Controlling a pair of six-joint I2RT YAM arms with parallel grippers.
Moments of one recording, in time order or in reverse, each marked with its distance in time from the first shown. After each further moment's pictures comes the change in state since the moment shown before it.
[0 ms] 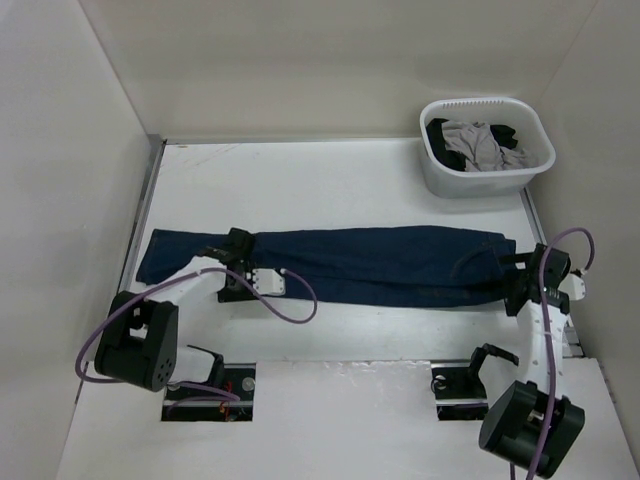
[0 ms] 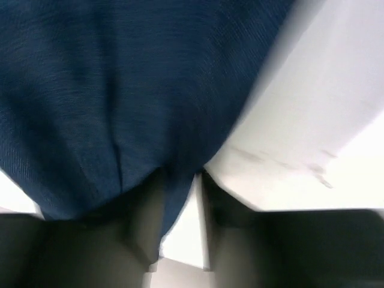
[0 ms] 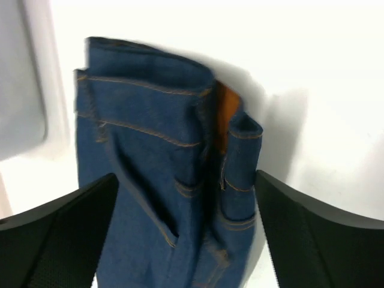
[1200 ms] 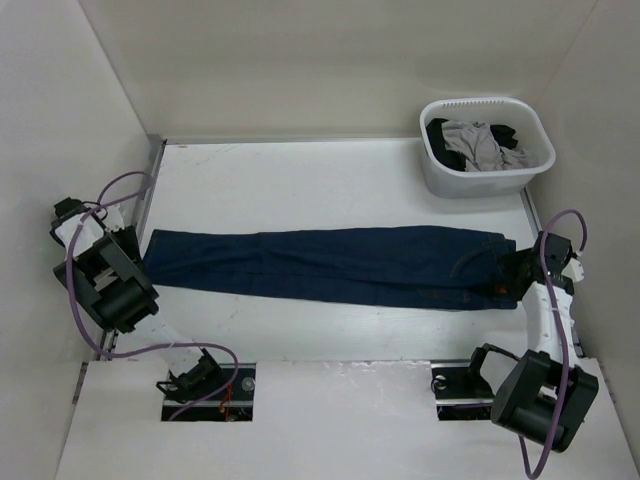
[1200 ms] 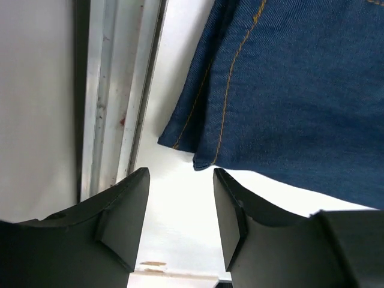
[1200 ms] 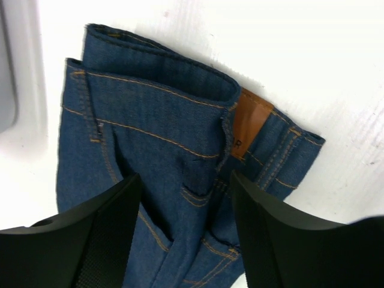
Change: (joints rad) left arm 0.999 0.418 0.648 -0.230 0.281 -0.798; right arm -0.010 0.151 0.057 0.041 -0.047 -0.149
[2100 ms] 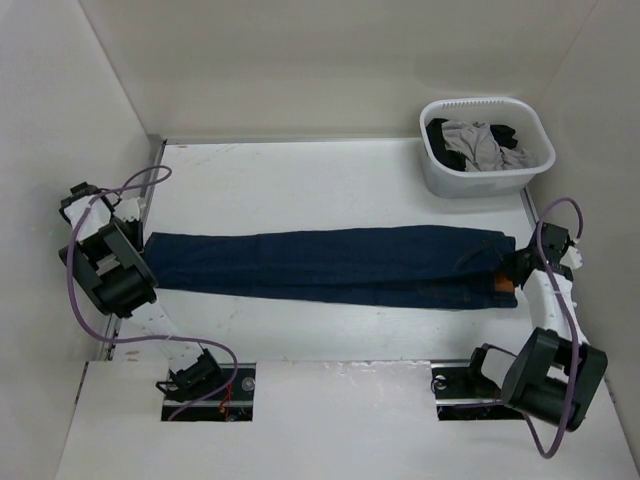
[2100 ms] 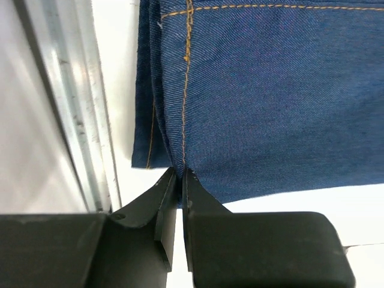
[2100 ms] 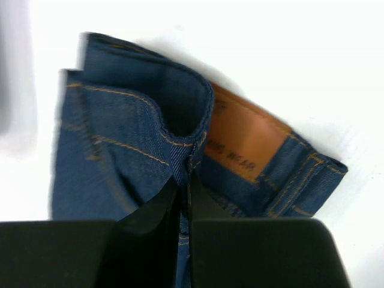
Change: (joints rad) left arm -0.082 0.145 0.190 -0.193 -0.006 0.095; right arm 0.025 0.142 0.031 0.101 0.016 -0.024
